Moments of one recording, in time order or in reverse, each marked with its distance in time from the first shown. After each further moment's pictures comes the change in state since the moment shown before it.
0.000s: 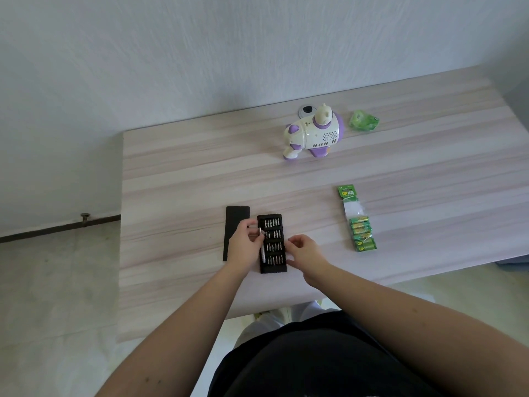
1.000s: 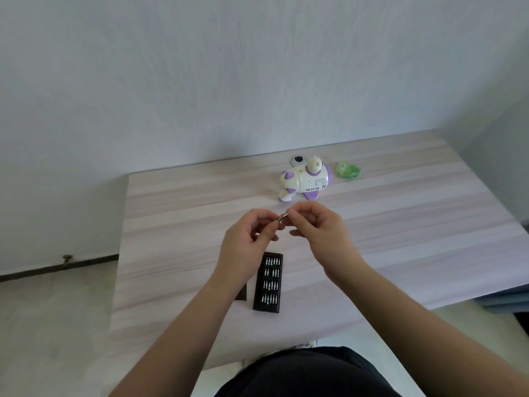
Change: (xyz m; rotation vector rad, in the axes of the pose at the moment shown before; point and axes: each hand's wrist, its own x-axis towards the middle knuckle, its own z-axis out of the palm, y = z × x) left_hand -0.063 0.147 -0.077 -0.305 -0.089 0.486; right_hand -0.132 -0.163 -0.011 0.051 -0.096 -0.679
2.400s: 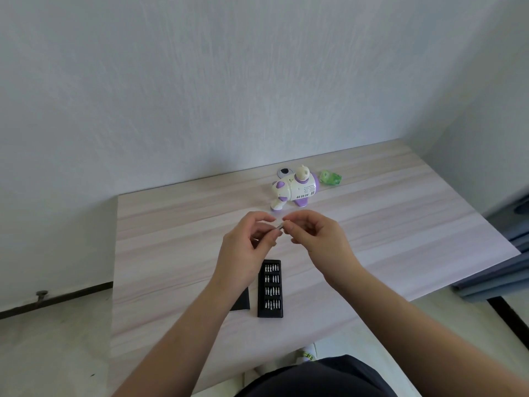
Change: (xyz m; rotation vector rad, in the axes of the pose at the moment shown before) left_hand -0.015 0.014 -0.029 0.134 -0.087 0.135; right_hand -0.029 -0.004 0.020 -0.182 0.137 -0.050
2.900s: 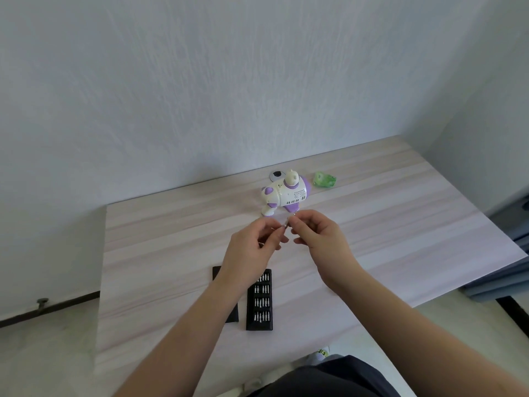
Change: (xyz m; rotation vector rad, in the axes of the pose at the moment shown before) left_hand 0.038 0.002 0.045 0.060 -0.114 -0.076; right_hand 0.032 0.014 -0.036 0.195 0.054 0.071
